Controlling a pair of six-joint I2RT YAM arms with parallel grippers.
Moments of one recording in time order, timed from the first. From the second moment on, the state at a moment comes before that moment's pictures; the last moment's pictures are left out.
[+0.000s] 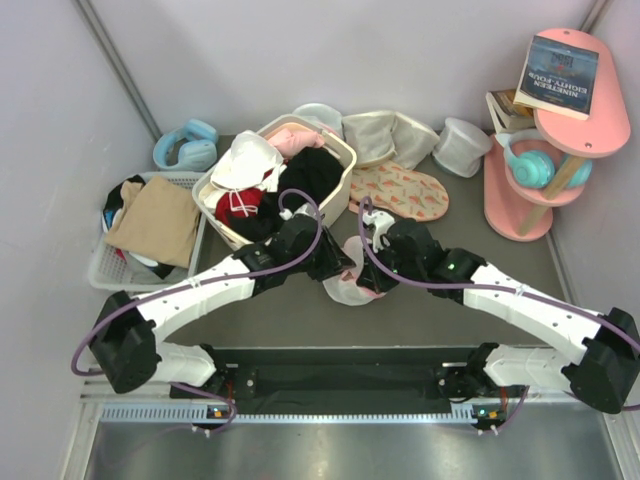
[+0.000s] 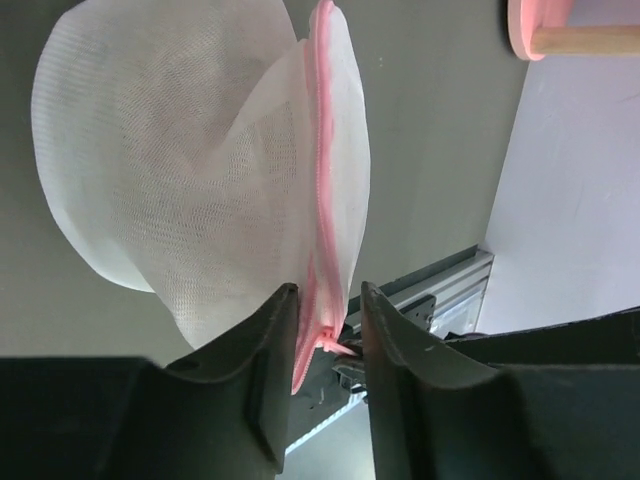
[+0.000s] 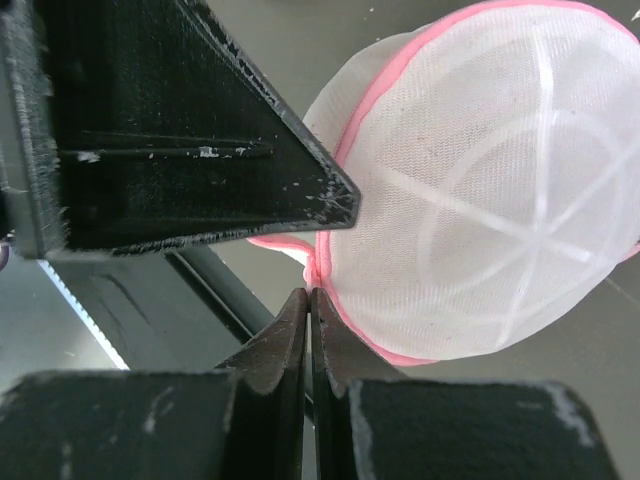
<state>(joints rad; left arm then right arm) -0.84 1.32 0.94 -0.28 0.04 -1.18 0.84 1.15 0.87 -0.42 -0.17 0.36</state>
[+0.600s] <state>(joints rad) -0.73 1.26 0.83 -0.26 0.05 -1.18 0.83 1.11 0.80 -0.41 -0.14 0.40</state>
